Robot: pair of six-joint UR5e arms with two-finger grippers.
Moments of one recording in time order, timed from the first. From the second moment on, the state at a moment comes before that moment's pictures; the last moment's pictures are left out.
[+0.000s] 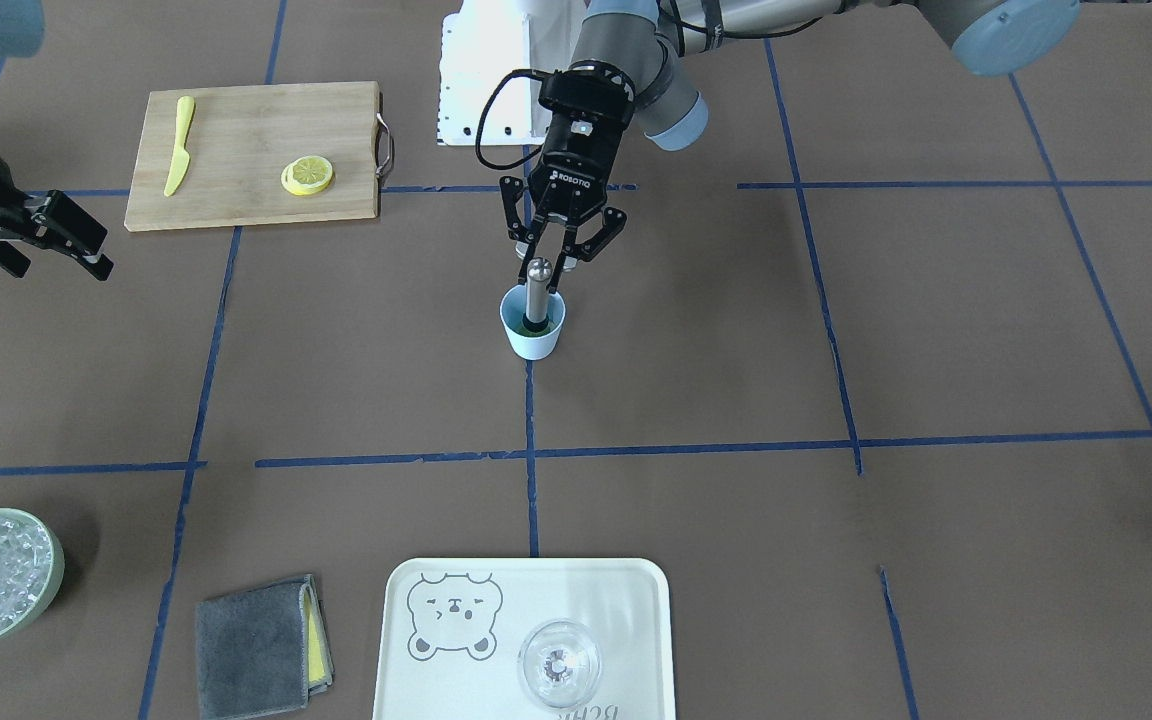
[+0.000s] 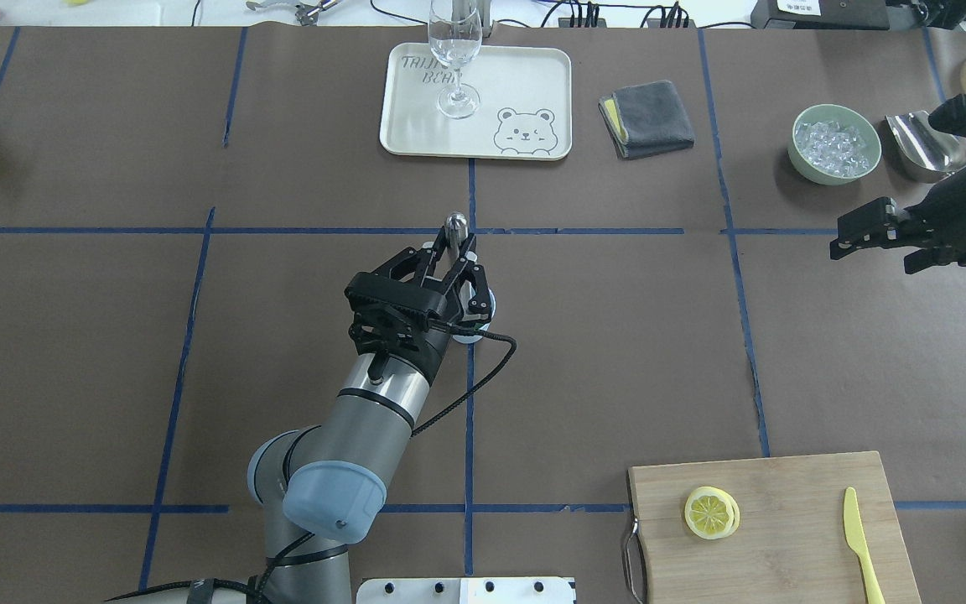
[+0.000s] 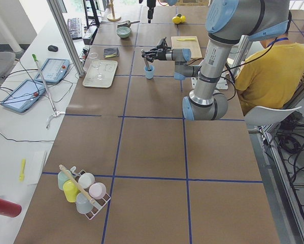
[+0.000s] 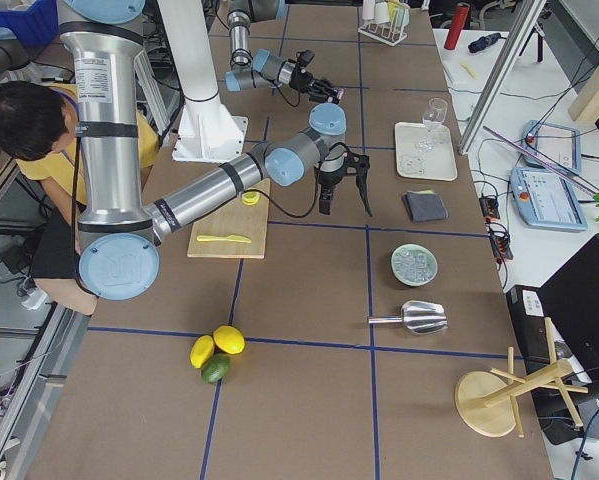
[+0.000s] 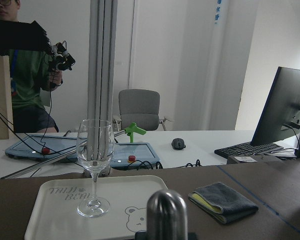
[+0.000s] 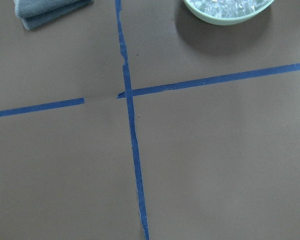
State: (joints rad) left arm -0.20 -2.21 -1.51 -2.68 -0.60 -0.73; right arm 1.03 -1.55 2.05 -1.44 2.24 0.95
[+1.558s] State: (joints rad) left arm -0.19 -2.22 -1.75 -2.62 -0.61 -0.59; right arm 1.03 -1.54 2.05 -1.44 2.24 0.95
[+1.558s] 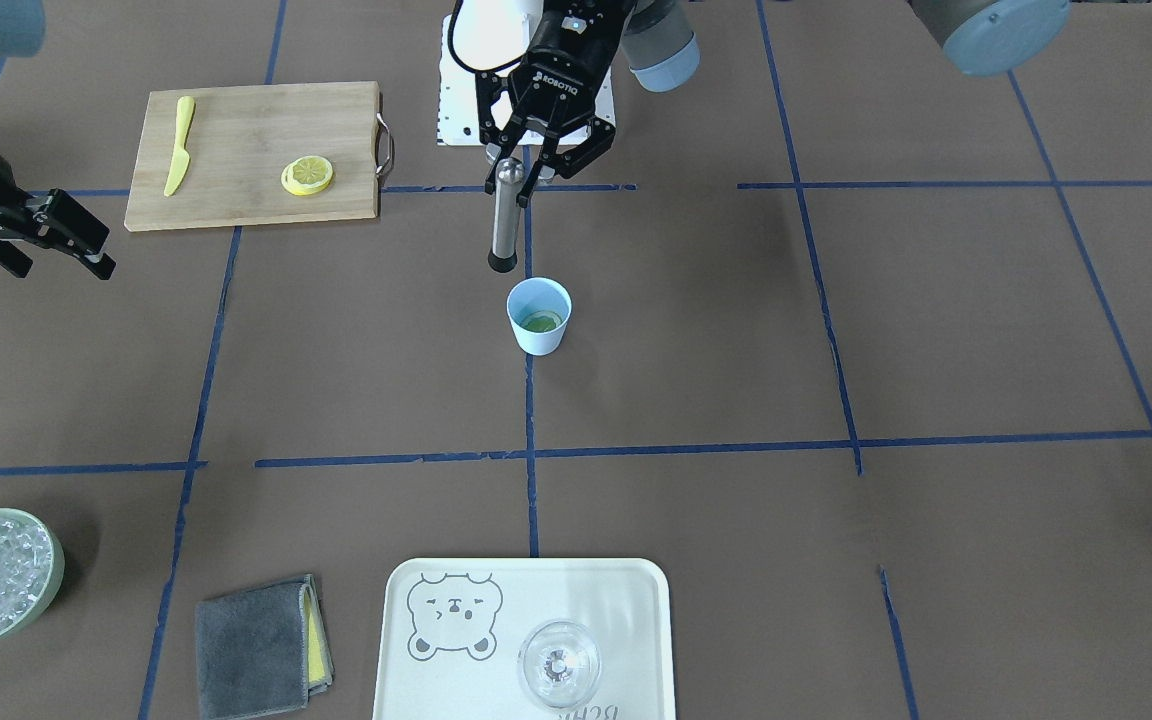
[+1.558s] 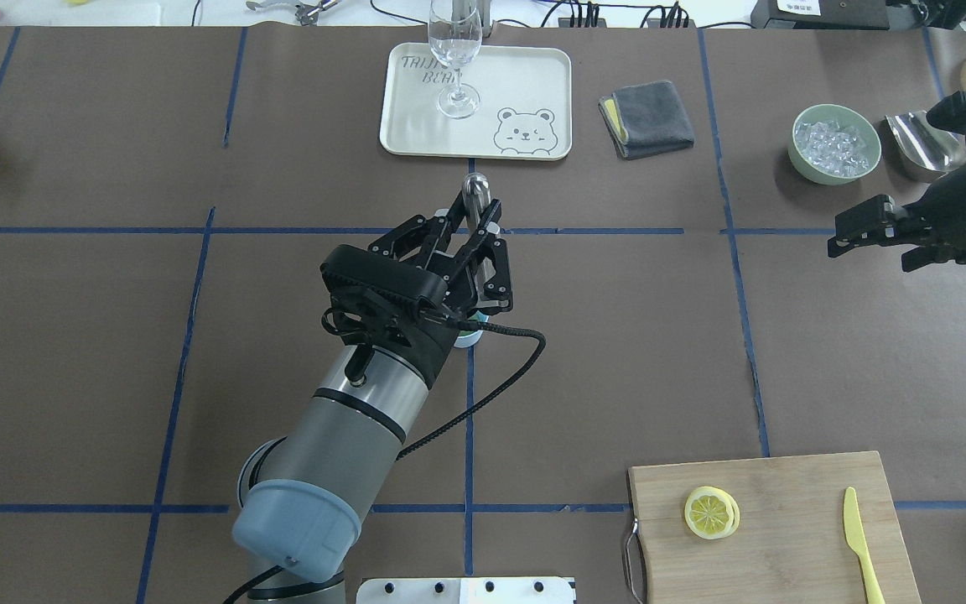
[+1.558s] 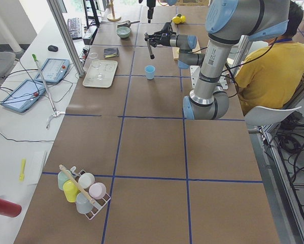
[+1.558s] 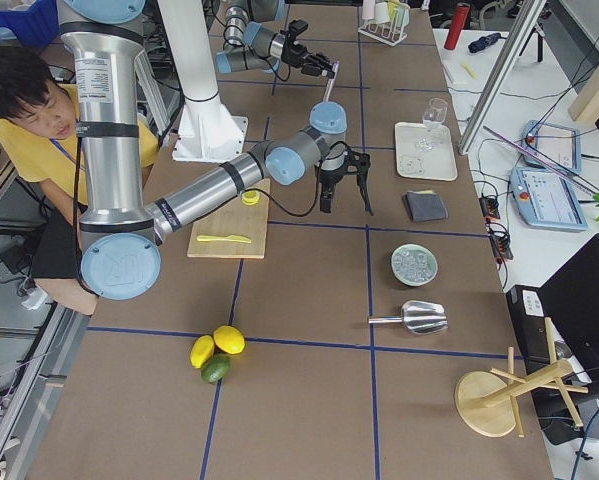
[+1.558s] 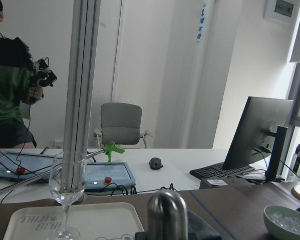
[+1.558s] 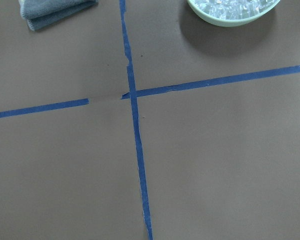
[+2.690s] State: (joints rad) left arm -0.42 -1.85 -1.89 -2.54 -1.10 -0.72; right arm 1.03 -1.54 2.03 -1.43 2.23 0.95
